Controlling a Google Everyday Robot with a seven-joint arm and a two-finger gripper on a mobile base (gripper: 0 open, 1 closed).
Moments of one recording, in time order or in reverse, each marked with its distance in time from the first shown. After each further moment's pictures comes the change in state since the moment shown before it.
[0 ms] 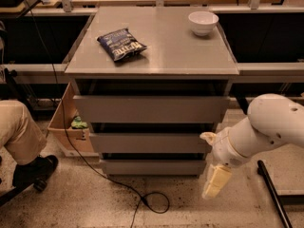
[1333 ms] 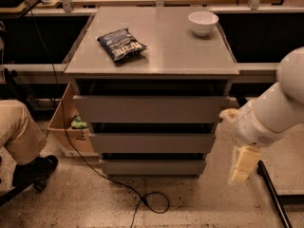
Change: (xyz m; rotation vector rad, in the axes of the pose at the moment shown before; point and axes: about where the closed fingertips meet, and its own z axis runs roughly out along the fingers) arm -0.014 -0.006 -0.111 0.068 0.137 -0.055
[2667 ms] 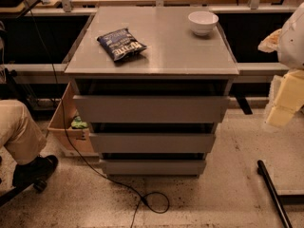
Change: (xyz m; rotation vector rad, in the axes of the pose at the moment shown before) arm -0.039 -0.028 -0.182 0.168 0.134 0.101
